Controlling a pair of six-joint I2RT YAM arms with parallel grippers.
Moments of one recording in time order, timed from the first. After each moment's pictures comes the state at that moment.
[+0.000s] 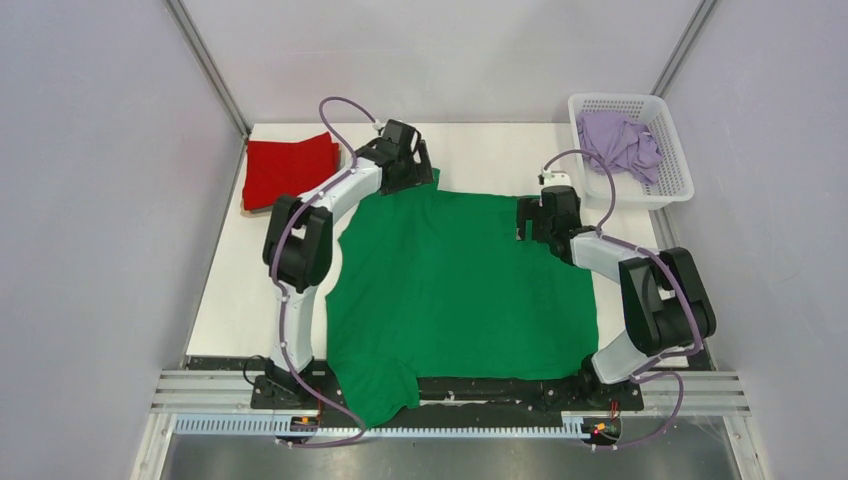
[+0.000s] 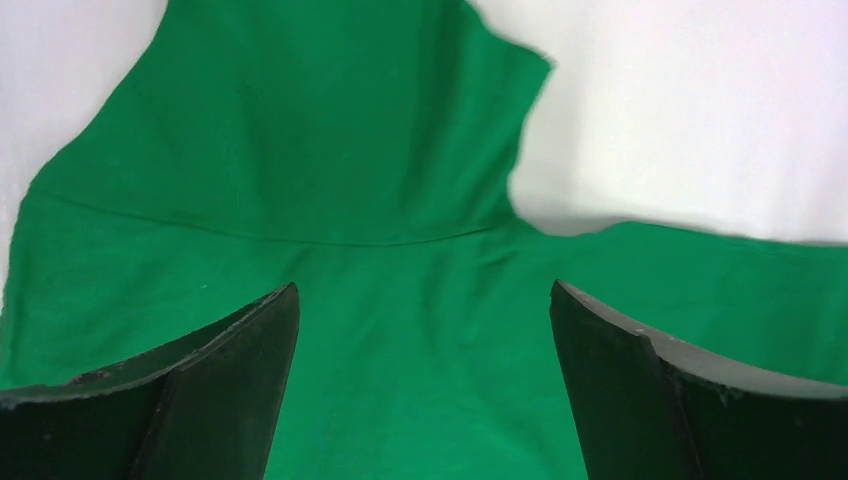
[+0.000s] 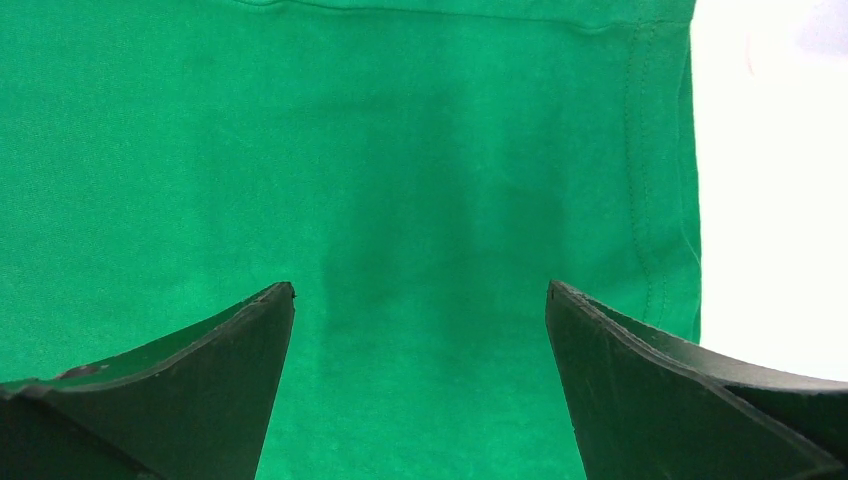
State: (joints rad) left arm -0.44 2.12 1.74 -0.46 -0.09 -0.59; right arm 0.23 1.57 0.75 0.10 0.21 0.14
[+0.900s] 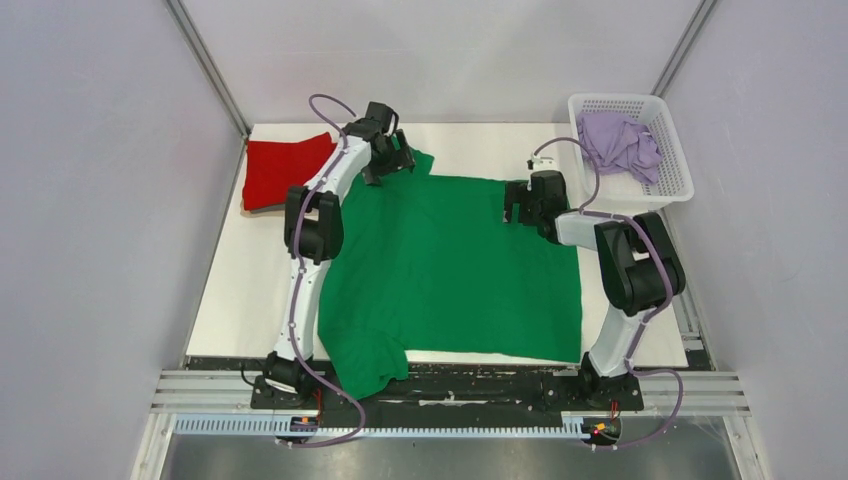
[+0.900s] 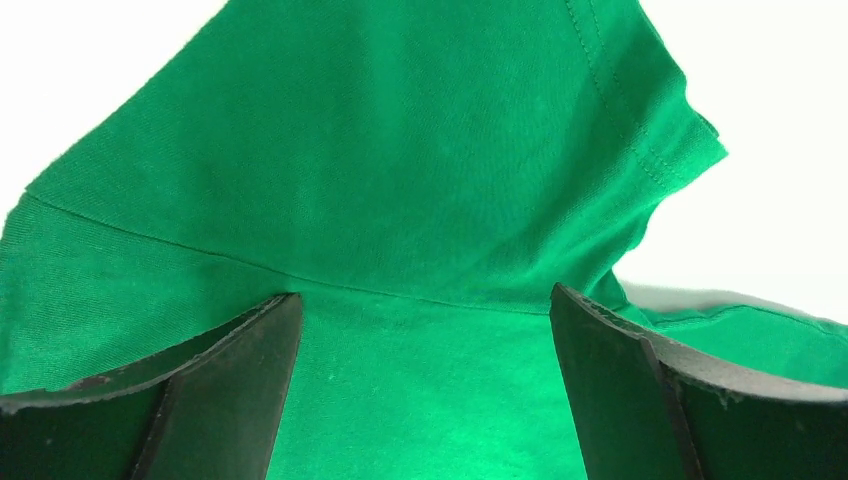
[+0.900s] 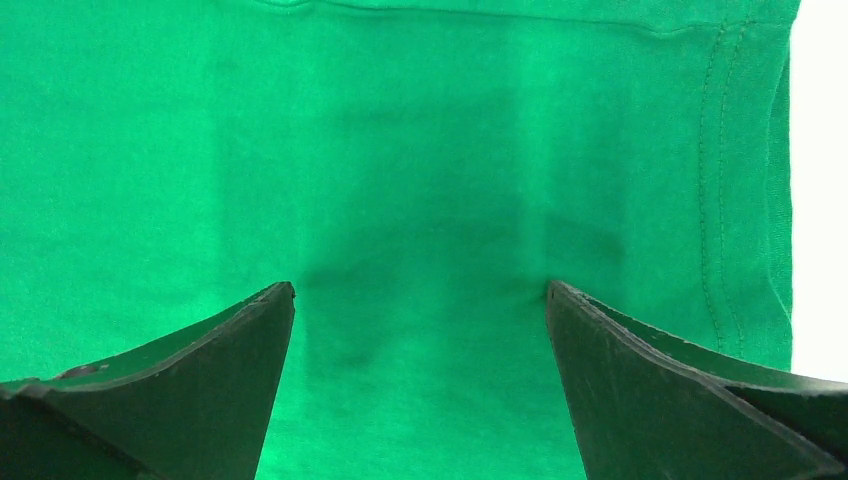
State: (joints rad) left arm -0.29 2.53 2.31 -0.82 -0.02 -0.60; right arm 0.22 1.82 0.92 0.20 0.11 0.19
